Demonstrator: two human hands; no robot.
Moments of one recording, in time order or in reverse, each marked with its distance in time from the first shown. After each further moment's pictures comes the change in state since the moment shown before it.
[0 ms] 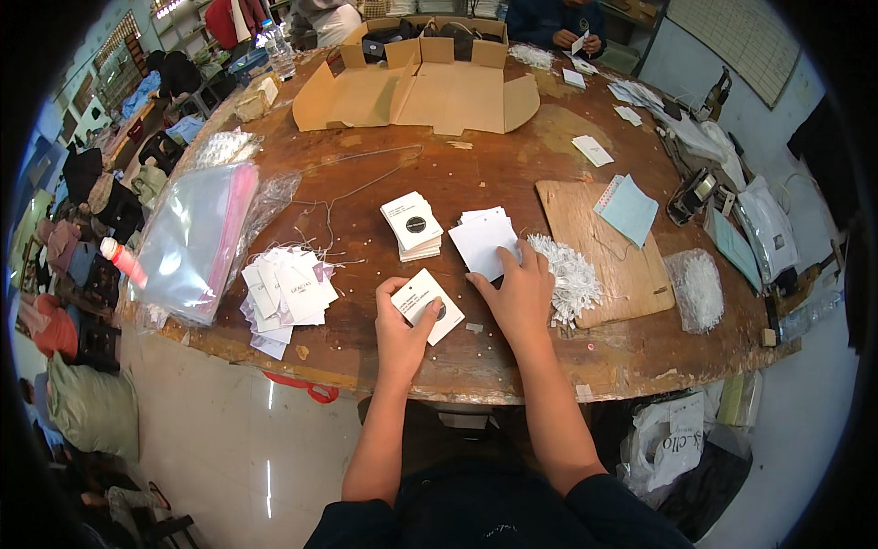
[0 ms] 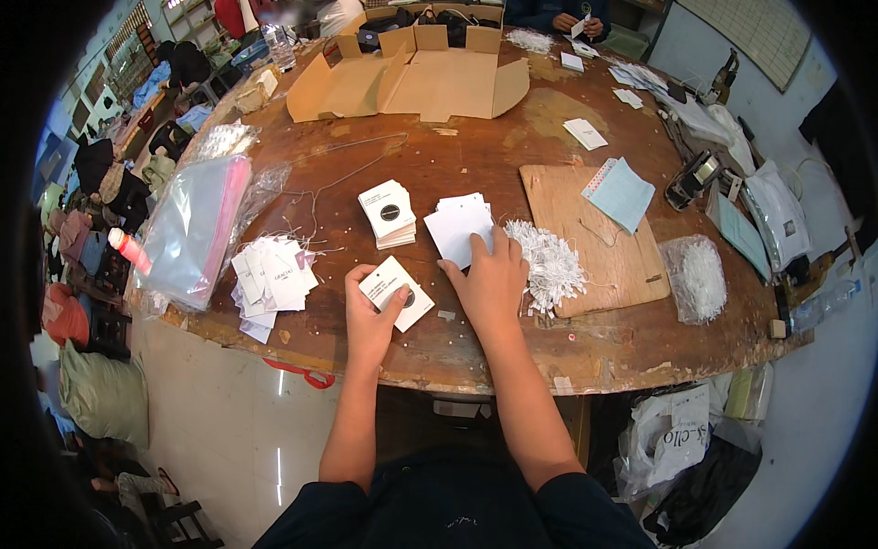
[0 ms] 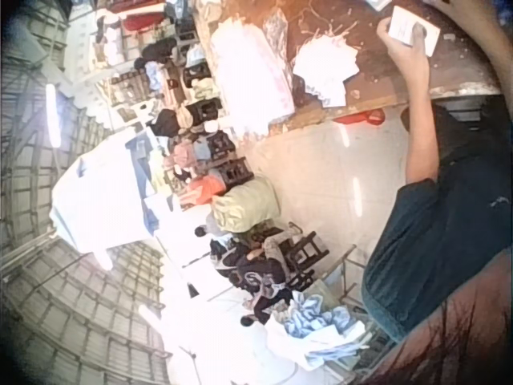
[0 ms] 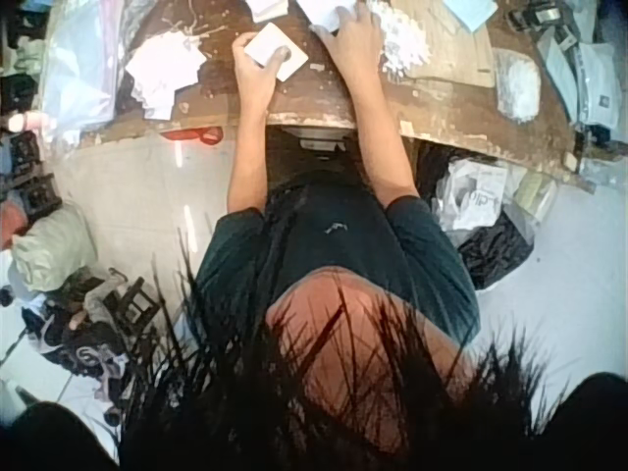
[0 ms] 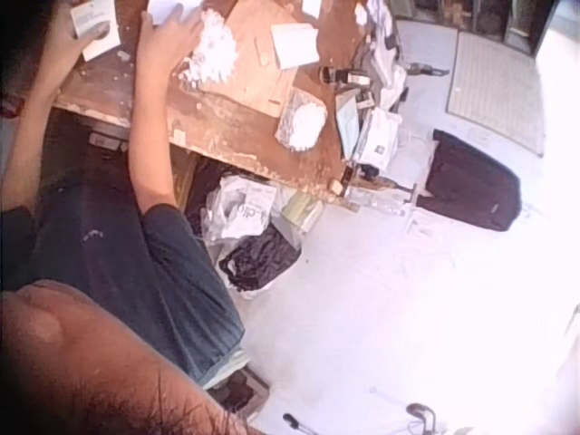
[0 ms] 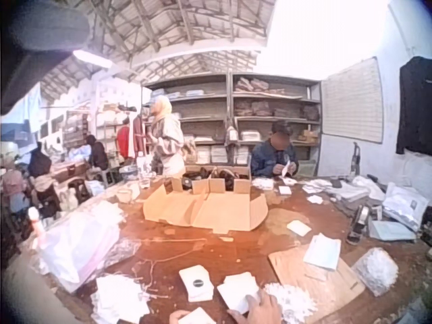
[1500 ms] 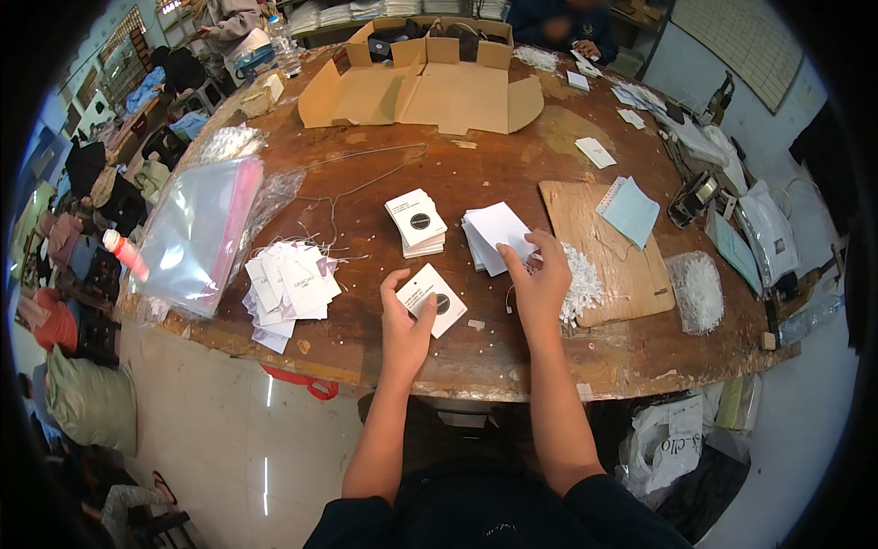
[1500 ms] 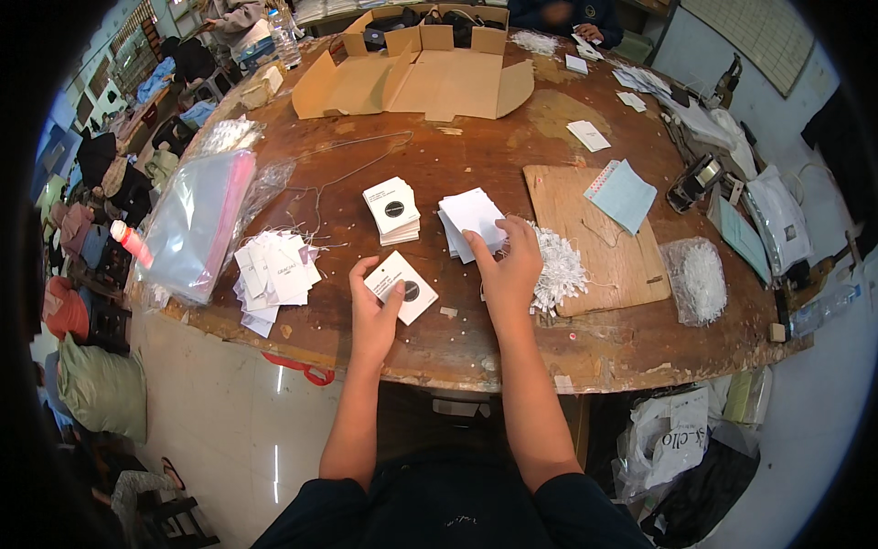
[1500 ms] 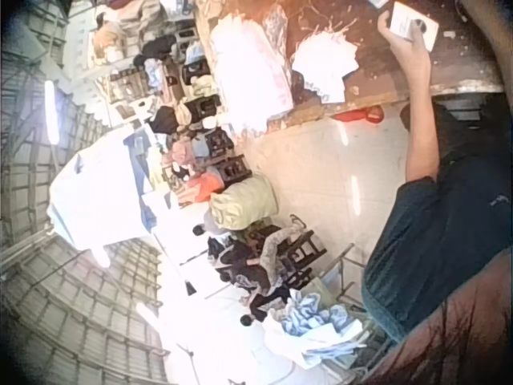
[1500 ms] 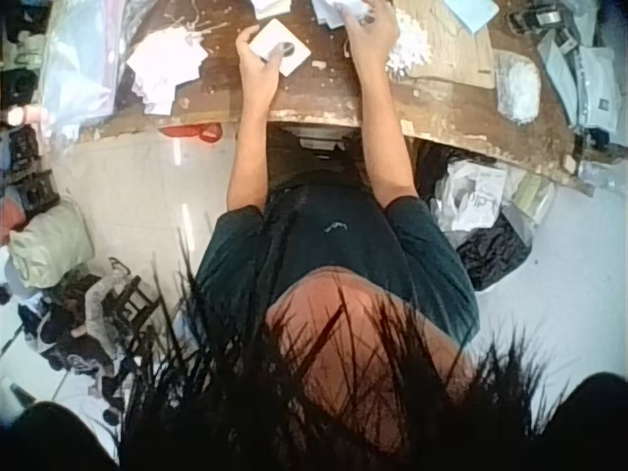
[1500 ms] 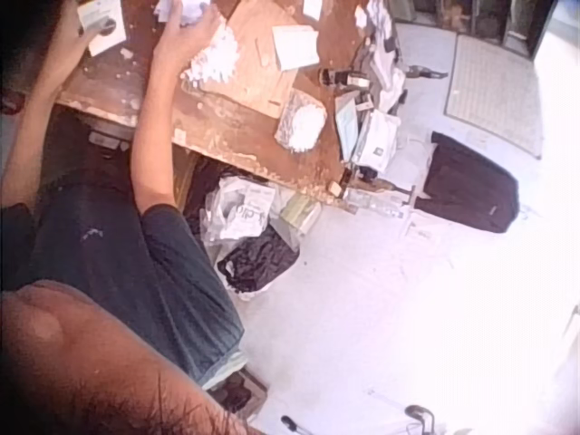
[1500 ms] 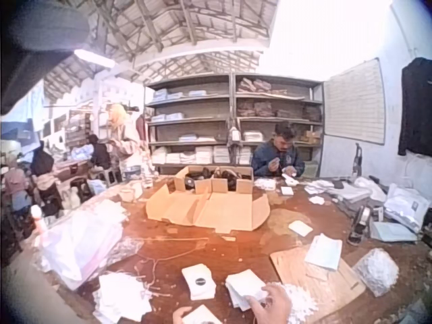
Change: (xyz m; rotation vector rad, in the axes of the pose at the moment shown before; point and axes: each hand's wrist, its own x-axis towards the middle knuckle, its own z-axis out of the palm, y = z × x) left_hand -0.002 -0.004 -0.001 0.039 -0.030 0.016; right_hand 0.012 0.013 -0.004 0.675 0.266 0.183
